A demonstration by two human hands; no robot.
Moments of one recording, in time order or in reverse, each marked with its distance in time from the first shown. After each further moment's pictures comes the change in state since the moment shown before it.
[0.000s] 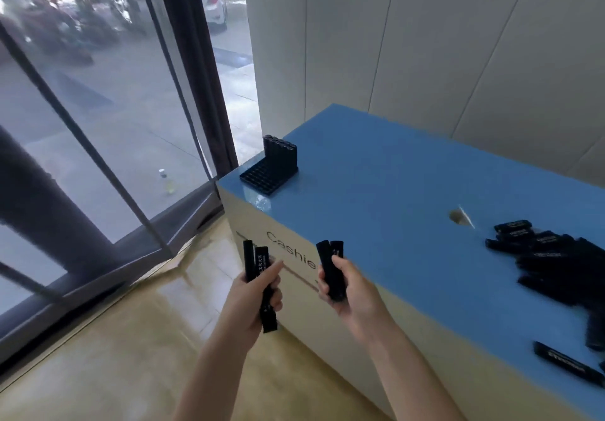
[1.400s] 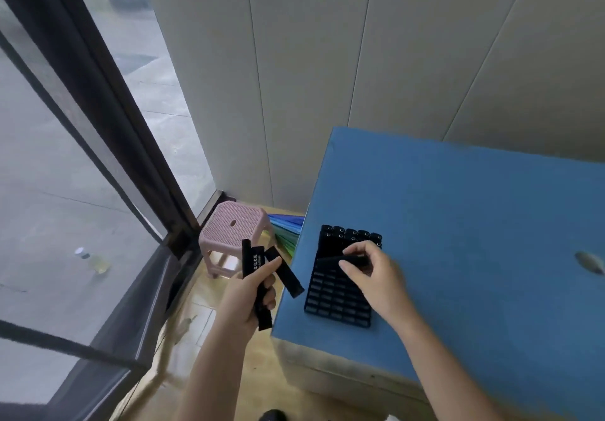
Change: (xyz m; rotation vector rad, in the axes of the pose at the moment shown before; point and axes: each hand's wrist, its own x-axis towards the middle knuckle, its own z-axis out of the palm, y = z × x) left_hand 0.384 0.196 -0.113 0.166 -0.248 -0.239; right_hand 0.326 -0.053 0.155 -0.810 0.574 -0.404
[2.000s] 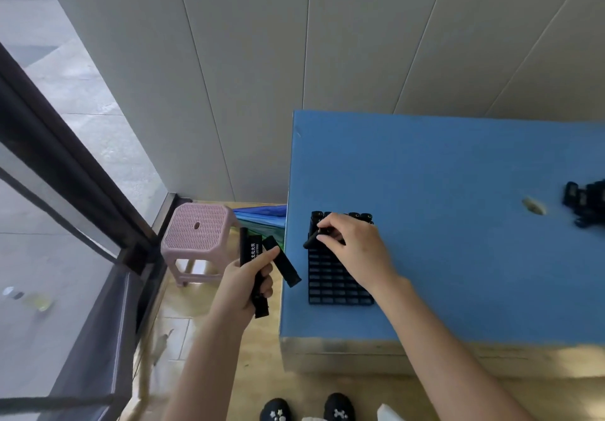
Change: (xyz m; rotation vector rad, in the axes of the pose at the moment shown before) left_hand 0.032 0.020 -0.012 0.131 -0.178 -0.086; right_hand 0.021 -0.019 0.027 -0.445 0.140 -0.254
